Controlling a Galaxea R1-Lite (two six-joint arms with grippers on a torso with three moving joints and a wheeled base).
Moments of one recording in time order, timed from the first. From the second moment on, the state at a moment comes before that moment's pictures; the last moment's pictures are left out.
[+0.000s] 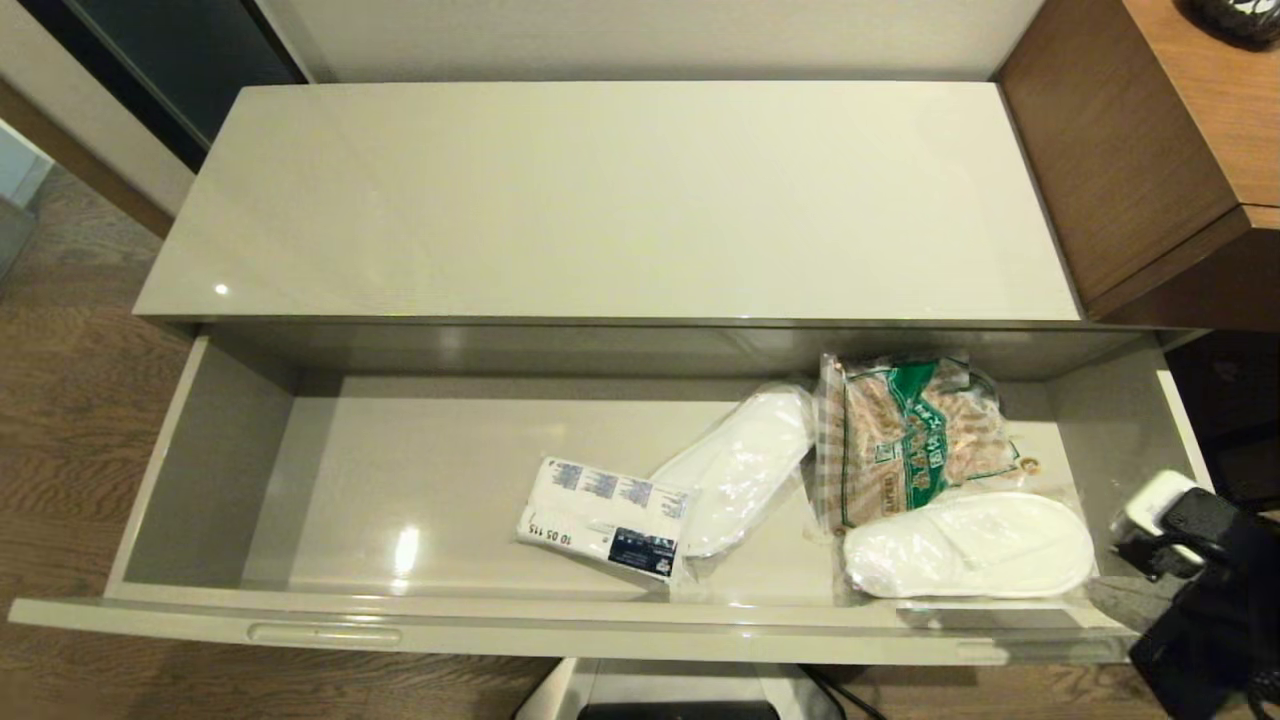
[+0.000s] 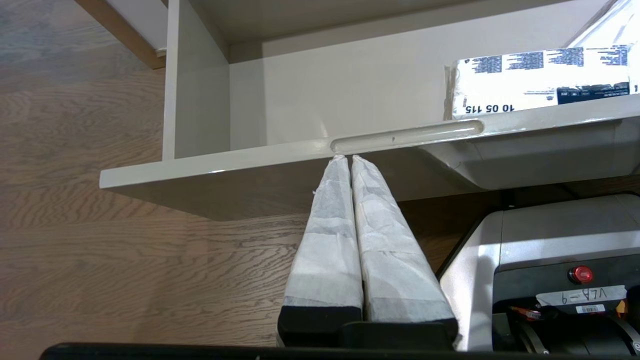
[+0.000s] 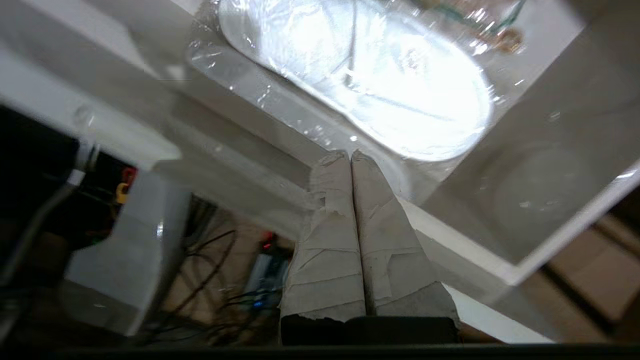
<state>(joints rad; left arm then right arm) 0.00 0.00 0.00 -0.05 -0.02 0.21 0.28 1.20 -0.39 -0.12 -0.18 -0.45</state>
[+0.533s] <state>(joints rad) 0.00 0.00 0.00 -0.05 -0.02 0.21 0.41 1.59 -0.50 -0.35 -0.19 -0.24</state>
